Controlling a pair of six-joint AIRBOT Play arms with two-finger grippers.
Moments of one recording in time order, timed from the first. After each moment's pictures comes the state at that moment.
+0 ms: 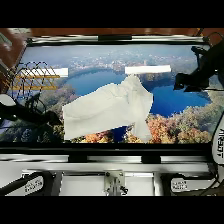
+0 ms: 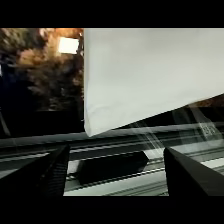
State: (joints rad) left arm 0.21 -1.21 0.84 1.06 -1.37 -1.45; right arm -0.17 -1.57 1.76 1.80 -1.63 -1.63
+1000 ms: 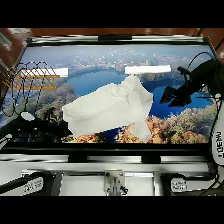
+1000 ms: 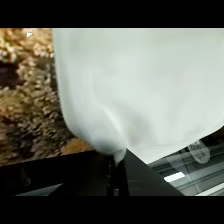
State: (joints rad) left arm 0.11 -1.28 0.62 0.86 -1.05 -1.33; right arm -0.13 -1.56 1.46 1.95 -1.55 -1.63
